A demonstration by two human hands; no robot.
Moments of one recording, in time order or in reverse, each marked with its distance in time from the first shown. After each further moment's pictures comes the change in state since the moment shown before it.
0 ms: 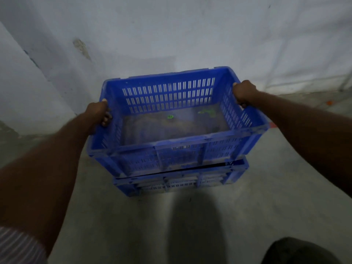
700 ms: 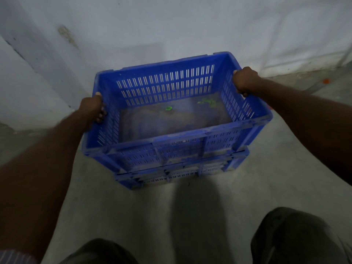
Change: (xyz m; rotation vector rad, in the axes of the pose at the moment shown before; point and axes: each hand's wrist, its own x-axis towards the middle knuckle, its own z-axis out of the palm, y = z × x) left_hand -0.027 -0.004 0.009 0.181 0.074 0.046; right_hand -0.025 0.022 -0.005 -0.230 -0.002 -0.058
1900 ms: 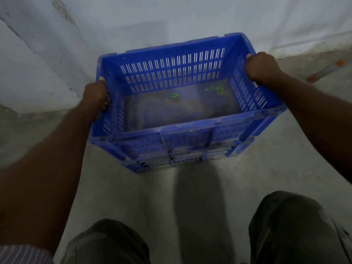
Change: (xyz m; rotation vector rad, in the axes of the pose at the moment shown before) left_hand -0.014 -0.011 0.006 -0.005 0.062 0.011; right_hand 0.000 0.023 0.018 0.024 0.138 -0.075
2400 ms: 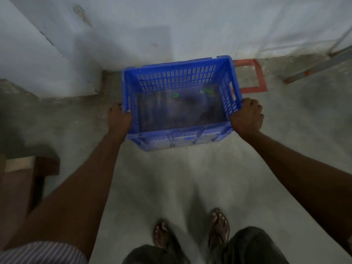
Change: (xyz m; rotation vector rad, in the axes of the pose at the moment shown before) left_hand -0.127 0.048 -0.074 0.221 -0.015 -0.002; right_hand -0.182 -0.049 -0.115 0.020 -0.066 0.261
